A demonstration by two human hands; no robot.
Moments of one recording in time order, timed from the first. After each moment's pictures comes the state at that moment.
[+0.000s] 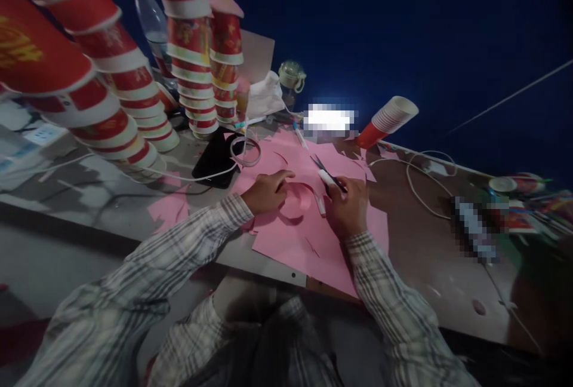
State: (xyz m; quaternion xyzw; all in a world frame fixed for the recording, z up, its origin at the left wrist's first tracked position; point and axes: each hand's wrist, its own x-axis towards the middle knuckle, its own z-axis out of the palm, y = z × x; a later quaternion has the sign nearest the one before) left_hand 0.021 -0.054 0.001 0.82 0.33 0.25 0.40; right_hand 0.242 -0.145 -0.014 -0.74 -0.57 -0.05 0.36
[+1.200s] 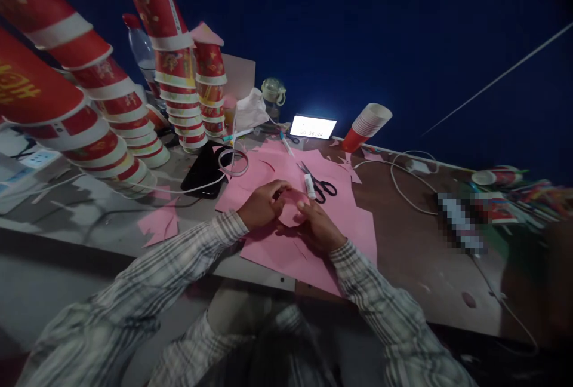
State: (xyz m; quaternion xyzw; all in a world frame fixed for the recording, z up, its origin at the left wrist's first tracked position) left_hand 0.036 -0.078 0.025 0.79 0.31 0.29 0.45; right_hand 0.185 -0.165 0.020 -0.42 -0.24 0.69 0.54
